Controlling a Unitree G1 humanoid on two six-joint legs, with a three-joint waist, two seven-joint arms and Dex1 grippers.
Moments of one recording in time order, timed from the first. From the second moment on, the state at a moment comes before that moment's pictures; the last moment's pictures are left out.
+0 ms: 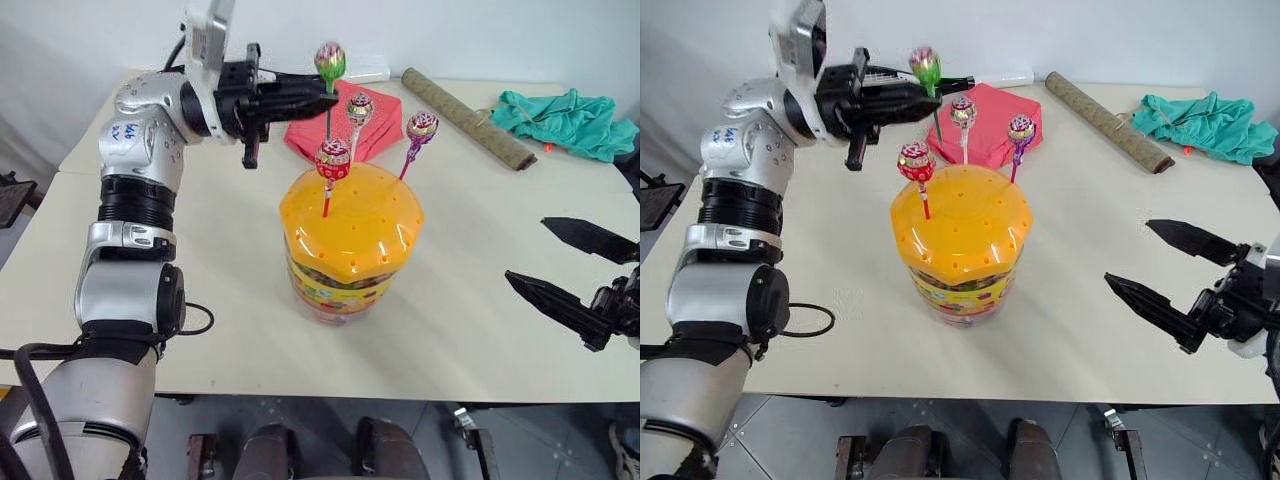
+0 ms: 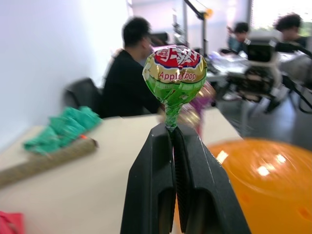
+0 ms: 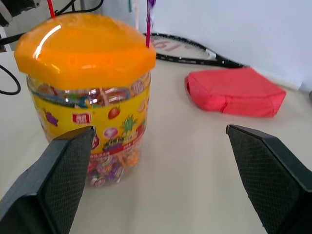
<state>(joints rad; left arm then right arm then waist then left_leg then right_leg) -1.38 0.46 0.09 0.76 -0.44 0.25 -1.38 0.17 -0.87 -0.81 -0.63 1.02 0.55 0.86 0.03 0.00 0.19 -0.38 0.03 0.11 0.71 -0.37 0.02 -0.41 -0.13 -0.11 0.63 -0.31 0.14</state>
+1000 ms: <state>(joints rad) -0.98 0.89 -0.10 0.60 -0.02 1.19 -0.60 -0.13 -1.00 -0.59 -0.41 1.06 0.62 1.00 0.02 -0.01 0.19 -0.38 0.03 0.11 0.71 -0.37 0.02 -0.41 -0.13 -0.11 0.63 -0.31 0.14</state>
